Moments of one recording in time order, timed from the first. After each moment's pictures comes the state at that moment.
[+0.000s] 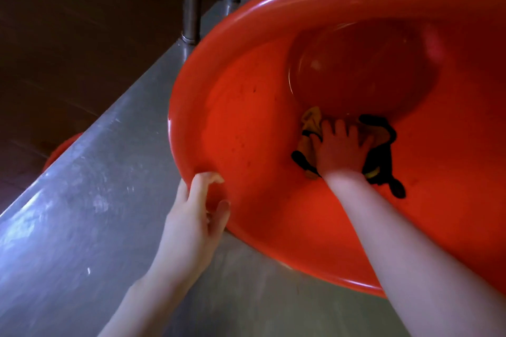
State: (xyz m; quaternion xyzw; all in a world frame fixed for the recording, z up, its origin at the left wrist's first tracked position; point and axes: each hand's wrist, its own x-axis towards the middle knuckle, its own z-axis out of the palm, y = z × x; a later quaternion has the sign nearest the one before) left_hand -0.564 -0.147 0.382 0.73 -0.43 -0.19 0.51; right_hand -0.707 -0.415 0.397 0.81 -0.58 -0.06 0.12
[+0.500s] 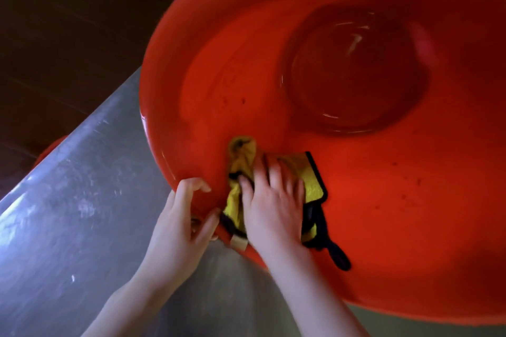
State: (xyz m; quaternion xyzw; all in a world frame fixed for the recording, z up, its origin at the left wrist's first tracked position) left_hand -0.561 -0.147 0.370 0.71 -0.41 -0.25 0.52; right_hand -0.668 -0.259 0.397 0.85 -0.52 0.05 -0.02
